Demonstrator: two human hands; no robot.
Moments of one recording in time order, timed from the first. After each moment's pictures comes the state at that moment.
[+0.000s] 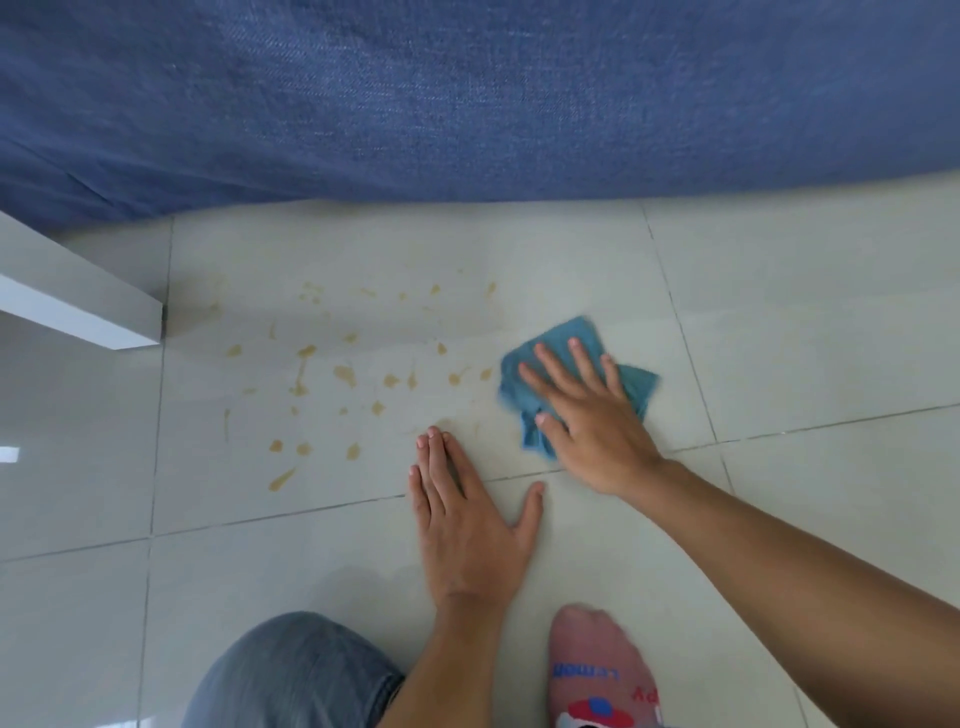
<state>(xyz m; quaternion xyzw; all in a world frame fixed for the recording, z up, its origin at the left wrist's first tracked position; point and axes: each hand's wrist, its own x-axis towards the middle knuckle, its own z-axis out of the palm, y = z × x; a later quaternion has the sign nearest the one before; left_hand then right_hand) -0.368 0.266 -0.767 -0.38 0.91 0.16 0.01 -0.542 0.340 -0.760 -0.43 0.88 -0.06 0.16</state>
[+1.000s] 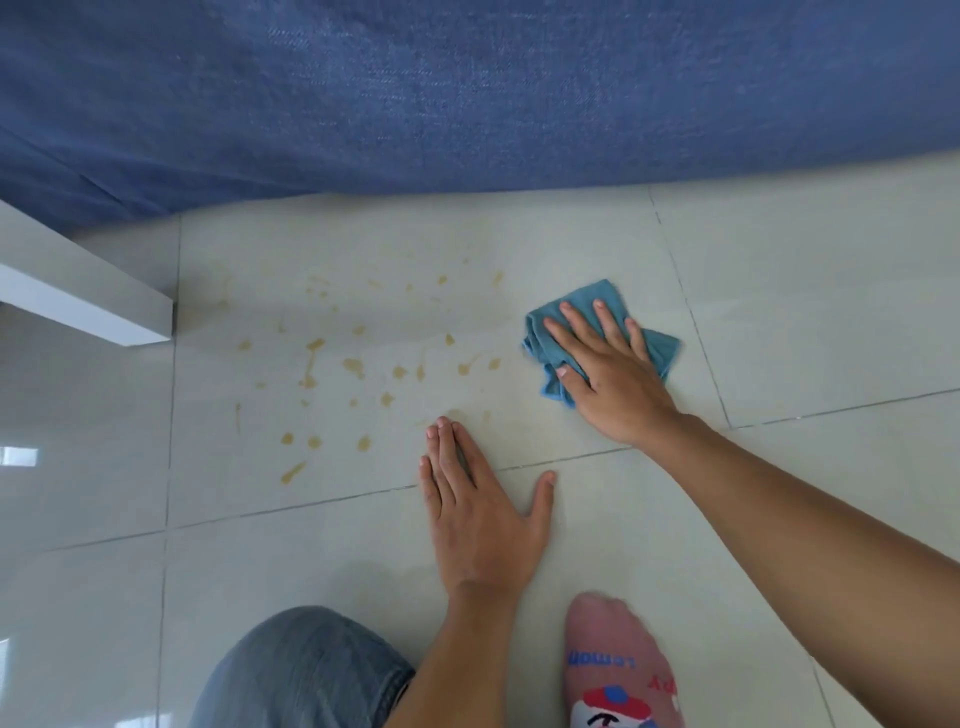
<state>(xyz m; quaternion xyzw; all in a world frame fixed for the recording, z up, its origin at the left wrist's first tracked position) -0.368 0.268 -0.768 -0.39 0.91 0.17 0.01 -0.574 0.333 -0.762 -0.39 0.91 -0.08 0.16</state>
